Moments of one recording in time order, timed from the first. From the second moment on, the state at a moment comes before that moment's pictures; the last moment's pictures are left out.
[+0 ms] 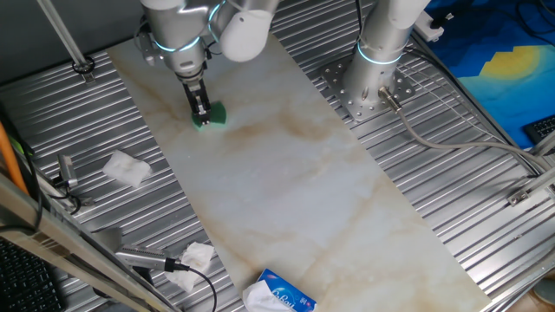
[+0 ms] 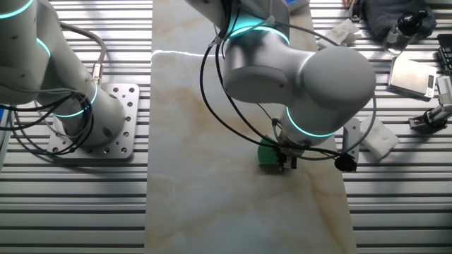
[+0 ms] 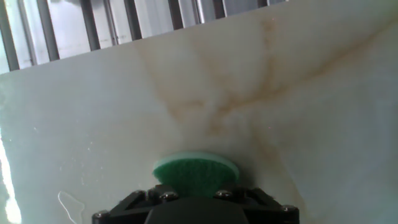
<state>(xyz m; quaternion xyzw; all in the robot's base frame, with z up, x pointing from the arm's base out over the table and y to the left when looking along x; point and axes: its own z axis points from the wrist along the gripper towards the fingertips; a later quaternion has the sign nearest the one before) 0.507 -0.100 0.014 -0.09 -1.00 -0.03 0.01</state>
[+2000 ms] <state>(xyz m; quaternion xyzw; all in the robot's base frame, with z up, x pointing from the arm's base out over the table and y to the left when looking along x) 0.544 -0.081 0.011 -0.05 -1.00 -0.03 -0.01</state>
